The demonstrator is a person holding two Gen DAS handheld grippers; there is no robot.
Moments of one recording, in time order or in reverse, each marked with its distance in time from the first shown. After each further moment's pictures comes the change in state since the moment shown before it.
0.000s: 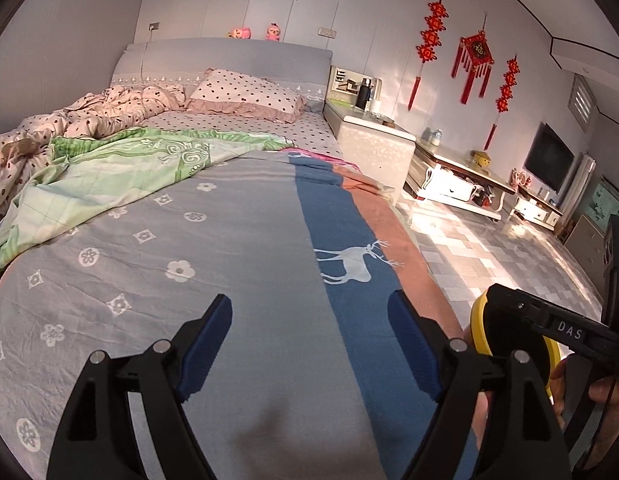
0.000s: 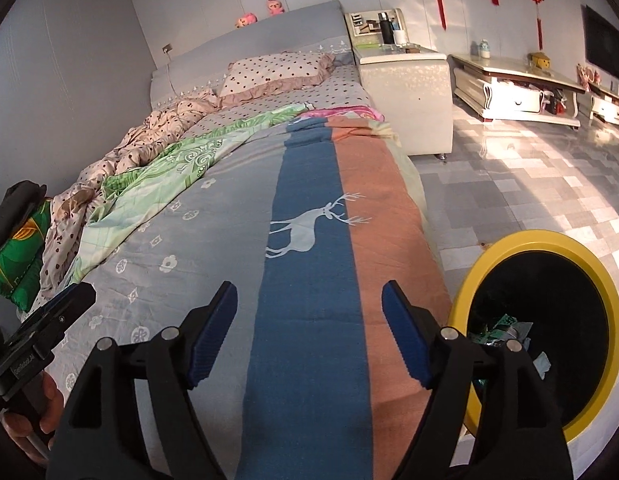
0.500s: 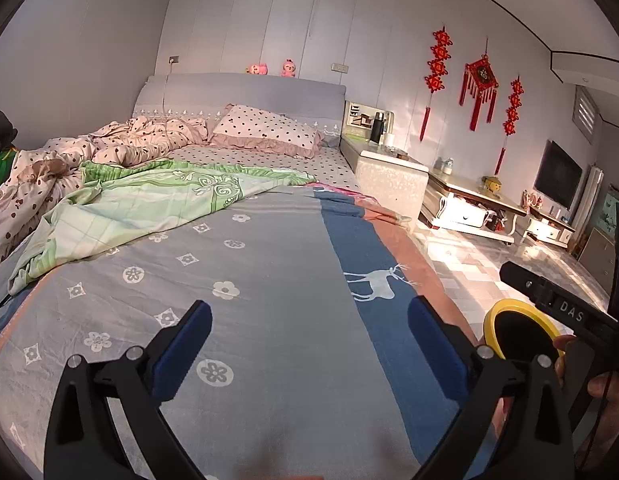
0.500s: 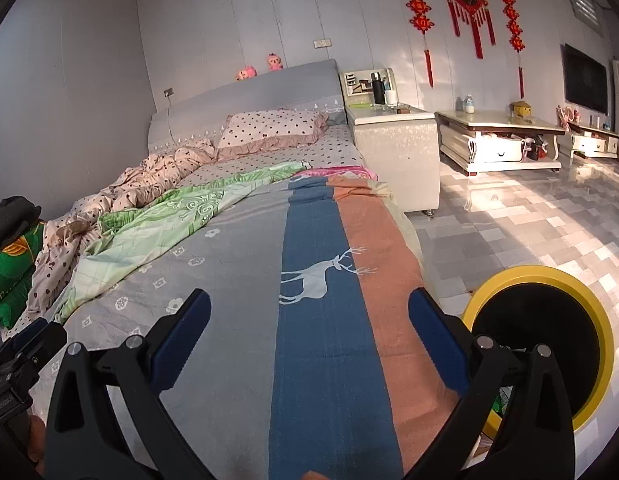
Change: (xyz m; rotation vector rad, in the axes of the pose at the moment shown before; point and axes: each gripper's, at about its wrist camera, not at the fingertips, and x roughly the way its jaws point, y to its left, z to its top) left arm -0.063 0.022 -0.015 0.008 -0.137 0.056; right arm -0.043 0.034 -0.014 -0.011 -0.232 -0.062
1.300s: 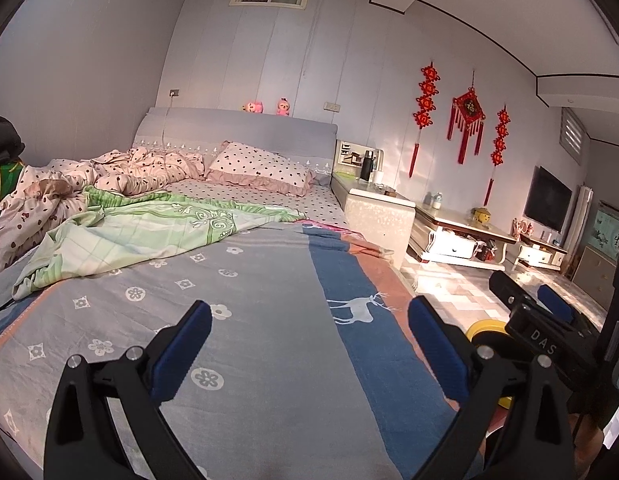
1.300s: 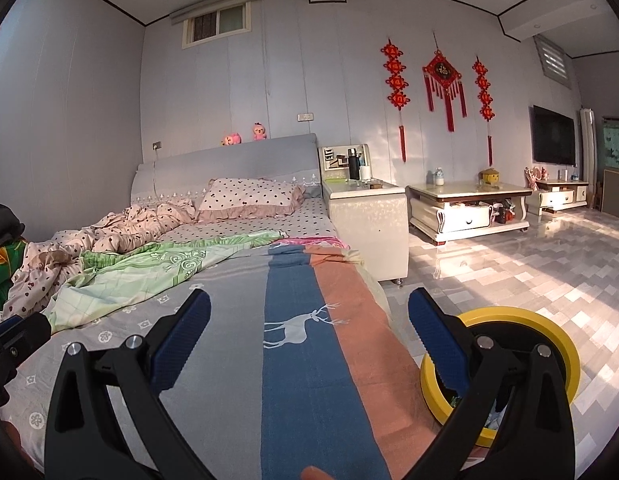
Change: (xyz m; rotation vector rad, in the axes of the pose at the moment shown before) left arm -0.055 -0.017 -0.016 0.000 -0.146 -0.026; right arm -0.075 0.026 -0.036 -0.056 -0.292 -0.121
